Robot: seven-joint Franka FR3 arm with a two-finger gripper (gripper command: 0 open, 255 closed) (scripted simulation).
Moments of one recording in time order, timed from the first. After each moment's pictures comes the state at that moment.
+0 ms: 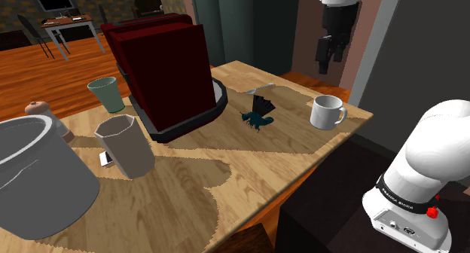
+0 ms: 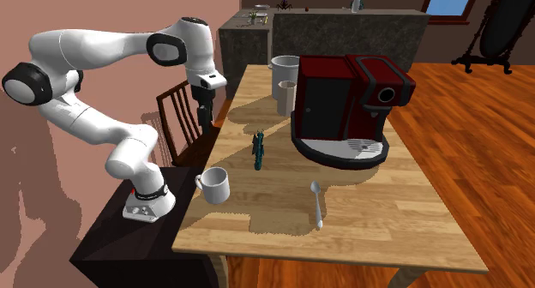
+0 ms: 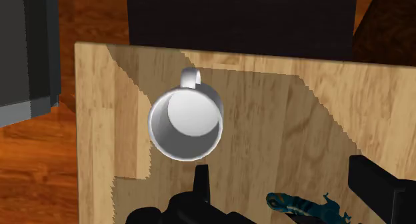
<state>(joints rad) -0.02 -0.81 0.07 -2.37 -0.02 1.53 -0.03</state>
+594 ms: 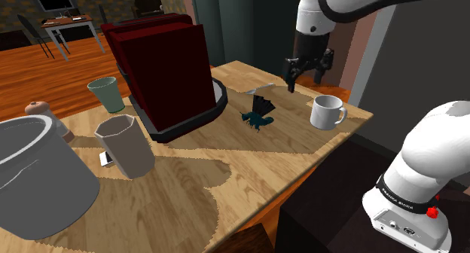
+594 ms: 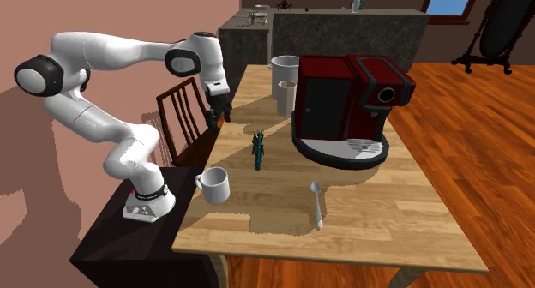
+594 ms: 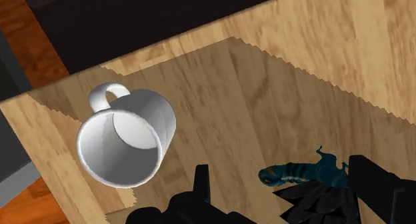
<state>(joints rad) -0.10 -0.78 0.29 -2.47 0.14 1.76 0.45</state>
